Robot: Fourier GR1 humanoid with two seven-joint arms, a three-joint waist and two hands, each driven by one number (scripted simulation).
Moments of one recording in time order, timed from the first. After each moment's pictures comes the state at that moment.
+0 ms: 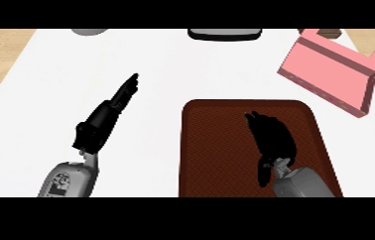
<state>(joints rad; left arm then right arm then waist) -0.19 0.11 -0.11 -1.54 -0.11 -0.15 0.08 -0.19 -0.20 0.39 -1.47 1.09 0.40 0.52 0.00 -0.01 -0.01</state>
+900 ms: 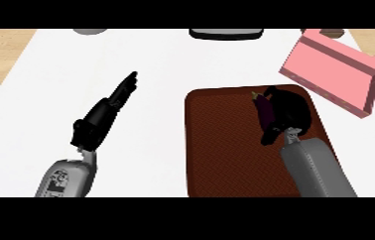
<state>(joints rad) -0.20 0.11 -0.08 -1.52 -0.12 -0.18 0.07 -0.36 -0.16 0.13 -1.27 1.11 0.17 0.54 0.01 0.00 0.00</state>
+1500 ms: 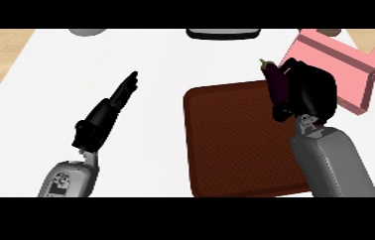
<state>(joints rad) -0.19 0.09 -0.09 -1.55 -0.14 -0.16 0.10 -0.43 -0.19 0.14 -1.55 1.24 0.18 0.69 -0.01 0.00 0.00</state>
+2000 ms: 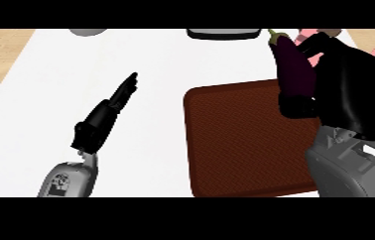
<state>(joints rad) -0.19 0.09 -0.08 -1.56 -0.14 -0.17 0.09 -0.53 -0.16 0.13 -1.91 1.24 0.36 0.83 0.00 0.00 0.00</state>
